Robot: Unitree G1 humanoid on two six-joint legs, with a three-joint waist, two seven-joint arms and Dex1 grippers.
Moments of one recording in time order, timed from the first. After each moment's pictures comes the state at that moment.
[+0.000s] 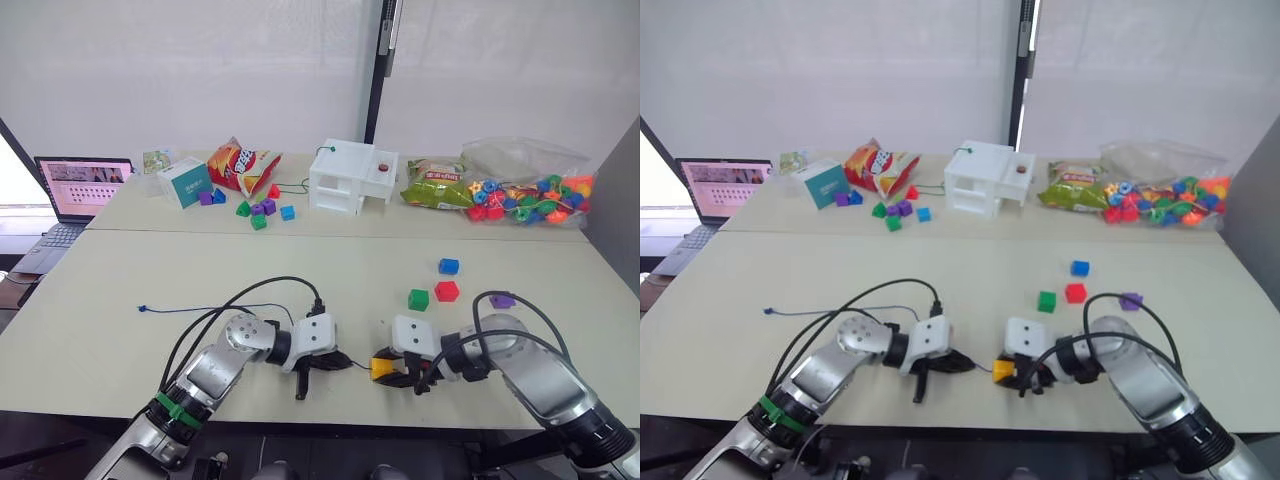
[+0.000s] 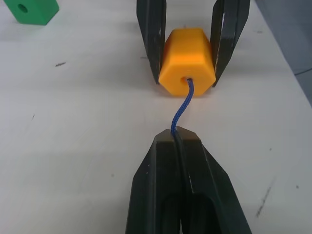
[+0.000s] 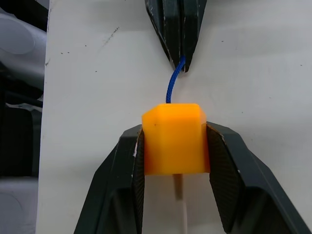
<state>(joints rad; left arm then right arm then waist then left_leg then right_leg) -0.47 0.45 -0.46 -0.01 -0.11 0.28 -1.10 -0.34 -0.79 0.33 -0.32 0.12 0.53 1.15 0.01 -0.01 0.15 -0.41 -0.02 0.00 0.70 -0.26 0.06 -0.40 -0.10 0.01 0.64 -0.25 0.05</state>
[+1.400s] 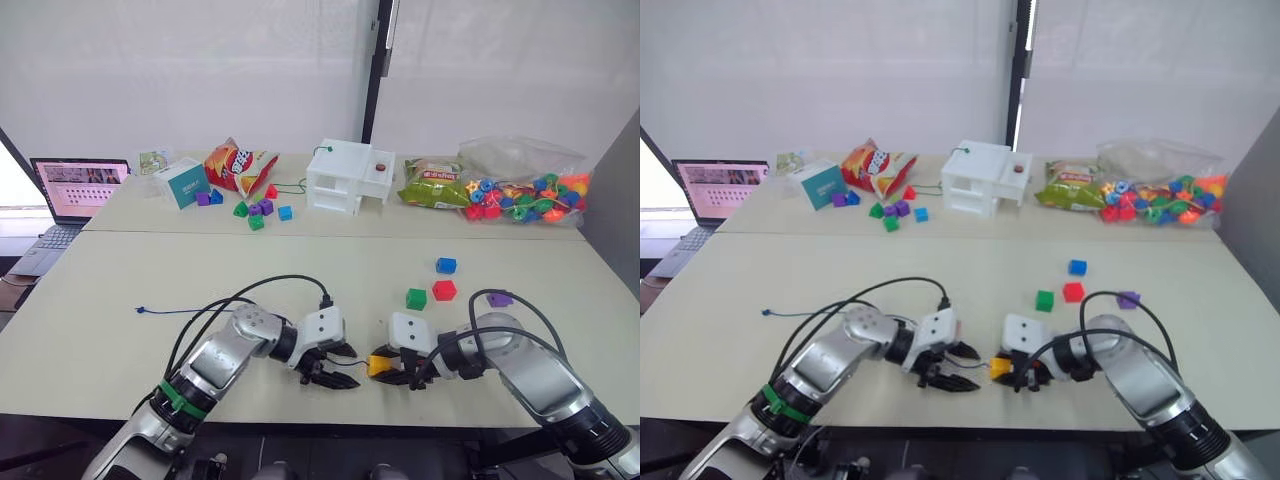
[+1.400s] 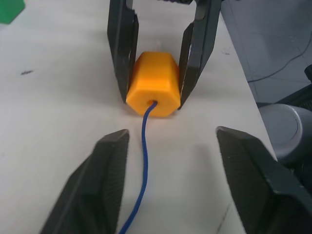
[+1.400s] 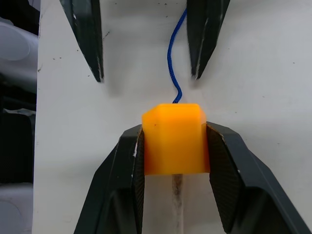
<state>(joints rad) -0.53 0.47 -0.45 -0.08 -0.17 0.50 -1.18 -0.36 -0.78 0.34 -0.32 0.13 0.58 1.13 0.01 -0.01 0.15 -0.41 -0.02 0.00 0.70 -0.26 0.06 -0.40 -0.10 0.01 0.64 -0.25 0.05</state>
